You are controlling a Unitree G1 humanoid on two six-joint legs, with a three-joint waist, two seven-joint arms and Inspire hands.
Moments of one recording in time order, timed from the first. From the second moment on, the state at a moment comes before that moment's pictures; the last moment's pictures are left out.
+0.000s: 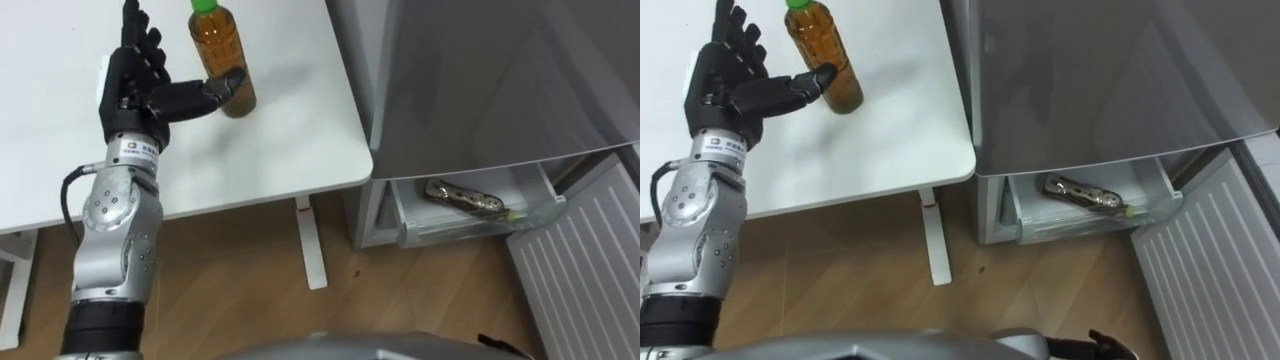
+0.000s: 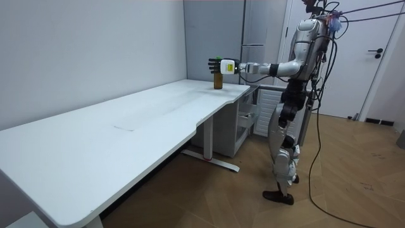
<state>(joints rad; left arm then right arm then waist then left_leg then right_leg) 0.02 0.22 0.08 0.07 -0.34 -0.04 0.03 0.10 -0.25 -0.15 1.33 0.18 -0.02 0.11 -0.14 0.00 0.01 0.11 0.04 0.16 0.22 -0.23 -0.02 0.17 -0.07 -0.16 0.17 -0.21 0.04</state>
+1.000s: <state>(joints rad) -0.15 0.27 0.08 0.26 -0.41 -0.02 0.08 0.12 -0.26 -0.15 1.34 0.02 0.04 0.05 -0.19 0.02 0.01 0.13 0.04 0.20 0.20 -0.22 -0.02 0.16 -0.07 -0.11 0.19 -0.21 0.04</state>
